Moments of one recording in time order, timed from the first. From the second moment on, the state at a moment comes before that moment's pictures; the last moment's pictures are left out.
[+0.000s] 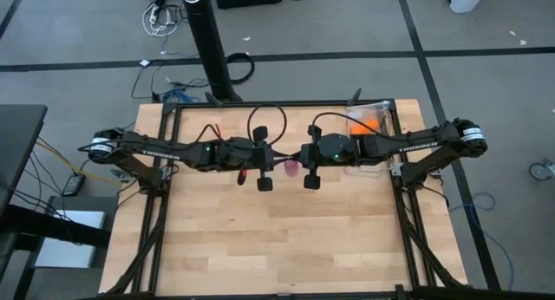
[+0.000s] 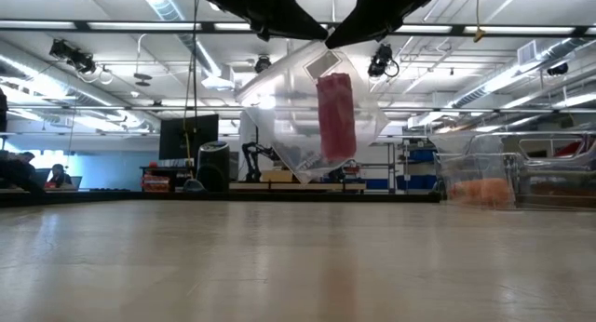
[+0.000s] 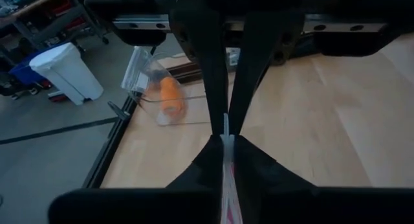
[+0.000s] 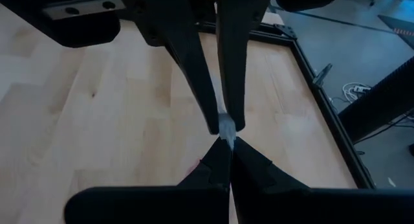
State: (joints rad) left arm -0.02 1.47 1.05 0.08 -0.24 0.25; right arm 0.05 1.37 1.06 -0.19 0.26 -0.14
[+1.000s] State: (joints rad) left arm -0.03 1.47 1.05 -0.06 -0.33 0.25; right arm 0.05 1.35 1.06 -0.19 0.27 -0.14
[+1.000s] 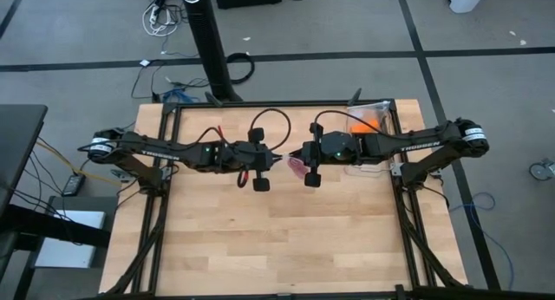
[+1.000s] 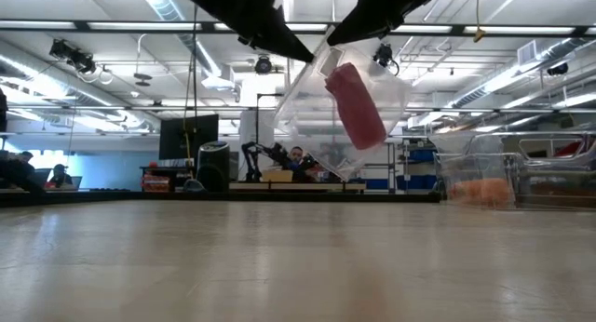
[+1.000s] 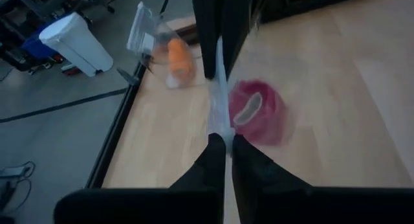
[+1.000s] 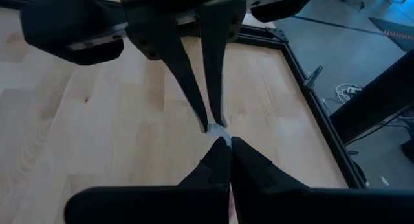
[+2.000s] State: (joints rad) left arm -0.09 1.40 1.05 -0.03 -0.43 0.21; right arm 0.05 1.31 1.06 -0.23 0.27 -0.14
